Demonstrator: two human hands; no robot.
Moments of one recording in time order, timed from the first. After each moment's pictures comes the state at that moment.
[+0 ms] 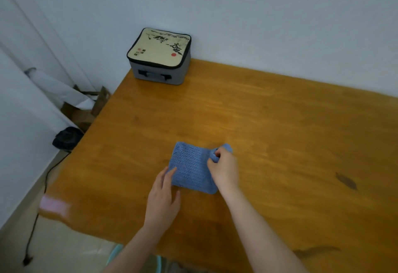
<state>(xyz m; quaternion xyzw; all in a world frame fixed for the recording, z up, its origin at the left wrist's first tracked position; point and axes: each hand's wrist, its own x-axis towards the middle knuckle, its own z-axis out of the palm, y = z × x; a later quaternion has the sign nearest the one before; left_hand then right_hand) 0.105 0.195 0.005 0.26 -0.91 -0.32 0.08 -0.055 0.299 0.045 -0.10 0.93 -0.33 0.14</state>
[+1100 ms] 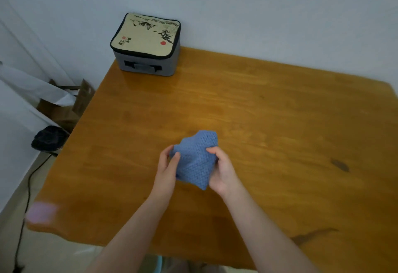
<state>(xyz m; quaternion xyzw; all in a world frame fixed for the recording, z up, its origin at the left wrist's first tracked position) 0.051 0.171 0.041 0.35 -0.59 -0.72 0.09 -0.036 0.281 0.054 0.19 0.36 -0.80 0.44</state>
